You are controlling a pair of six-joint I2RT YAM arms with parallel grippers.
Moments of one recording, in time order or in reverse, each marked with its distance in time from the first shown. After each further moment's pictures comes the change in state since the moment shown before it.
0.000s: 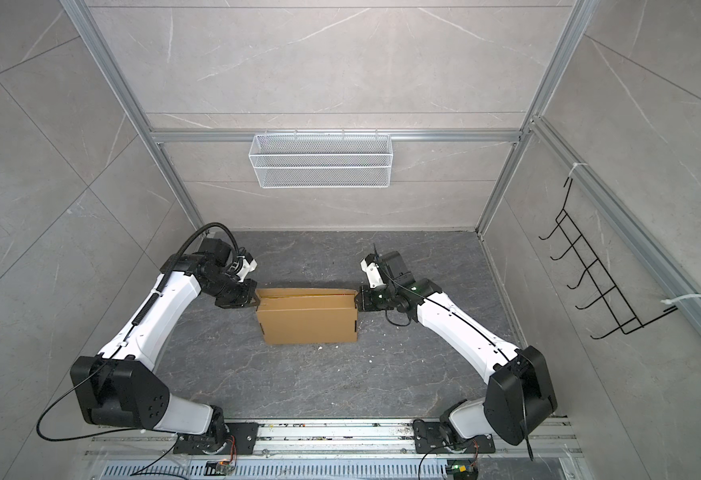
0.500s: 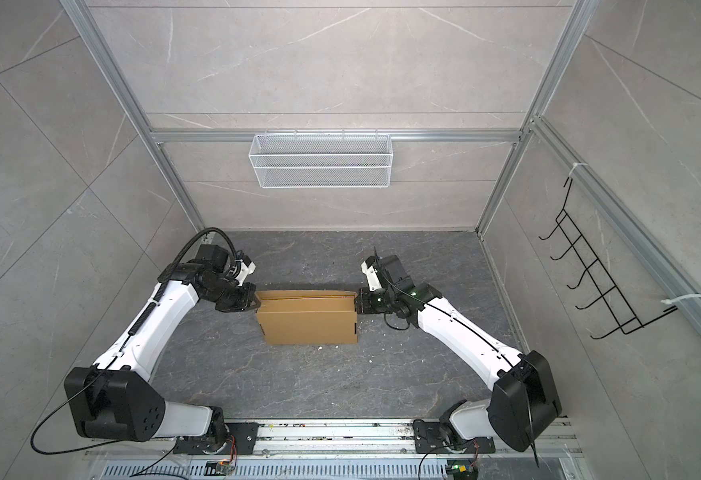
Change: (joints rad) left arm 0.004 -0.068 -0.084 0.079 0.019 -0.014; right arm 0.027 -0.028 -0.033 0.026 0.060 0.036
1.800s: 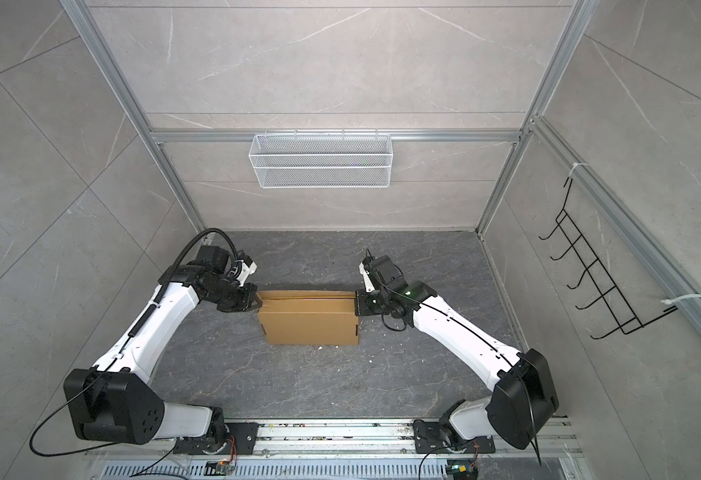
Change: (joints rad) left arm -0.002 -0.006 -0.017 0.029 0.015 0.000; right arm 0.057 0.016 0.057 -0.093 0.147 -0.018
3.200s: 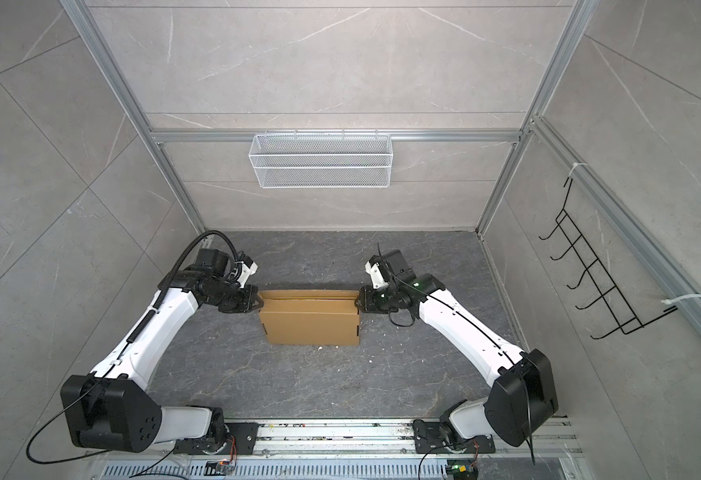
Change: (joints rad) left arm -0.011 -0.033 -0.055 0.068 0.015 0.005; right arm -0.117 0.007 0.053 -0.093 -0.233 0.031
